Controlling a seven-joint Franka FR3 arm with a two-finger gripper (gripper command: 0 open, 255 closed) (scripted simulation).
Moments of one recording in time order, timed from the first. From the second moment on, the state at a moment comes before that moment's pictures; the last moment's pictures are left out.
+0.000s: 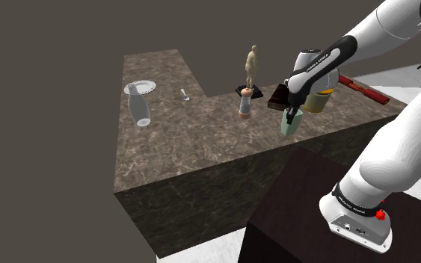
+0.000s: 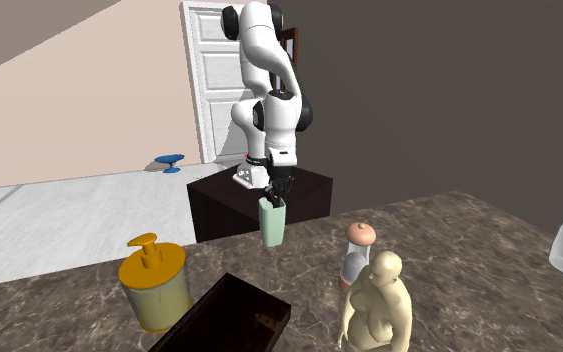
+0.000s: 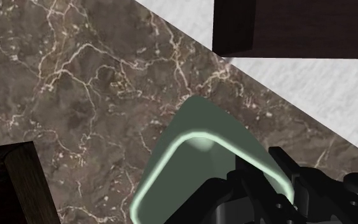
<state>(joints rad) -0.14 -0.11 -0.54 -2.64 -0.16 2.55 -0.62</state>
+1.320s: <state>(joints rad) -0.17 -0.32 -0.49 -2.57 -0.24 2.28 -0.56</state>
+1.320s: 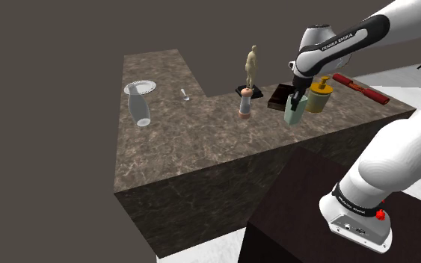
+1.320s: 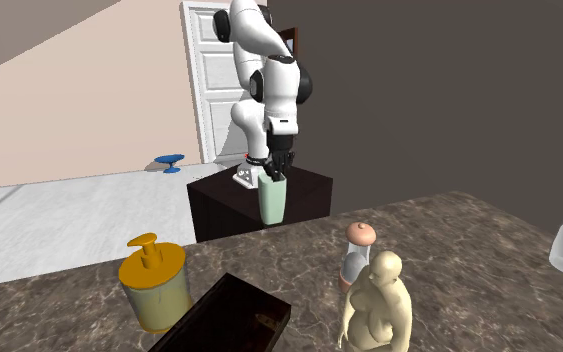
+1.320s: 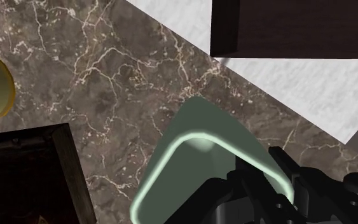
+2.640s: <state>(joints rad) -0.18 0.07 -0.63 -2.03 0.02 2.10 -0.88</state>
